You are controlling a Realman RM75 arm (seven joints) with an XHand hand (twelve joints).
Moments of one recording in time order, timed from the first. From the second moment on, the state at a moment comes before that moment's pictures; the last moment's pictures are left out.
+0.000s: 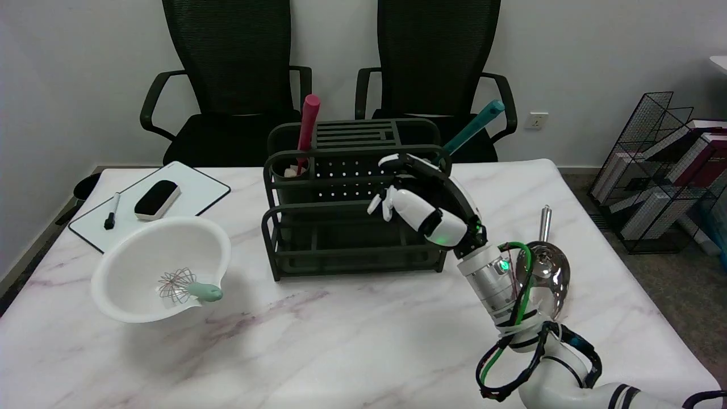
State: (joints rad) arm -0.02 -1.10 -2.10 1.19 0.56 1.06 1.75
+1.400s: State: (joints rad) arm -0.09 -1.09 -1.90 0.98 0.87 1.42 1.79
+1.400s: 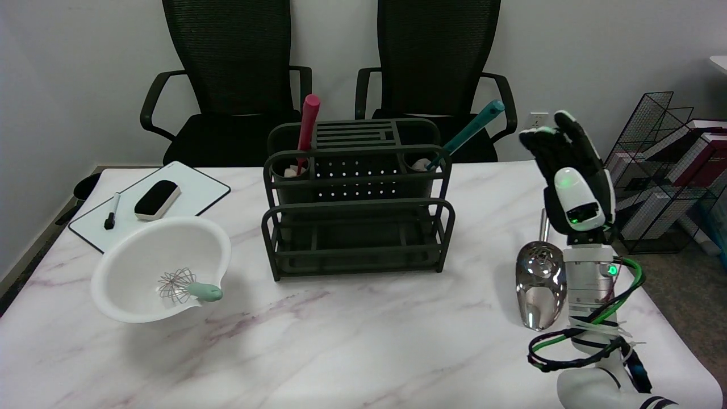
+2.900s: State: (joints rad) arm 0.30 -1.15 -1.97 0.77 0.99 1.01 1.76
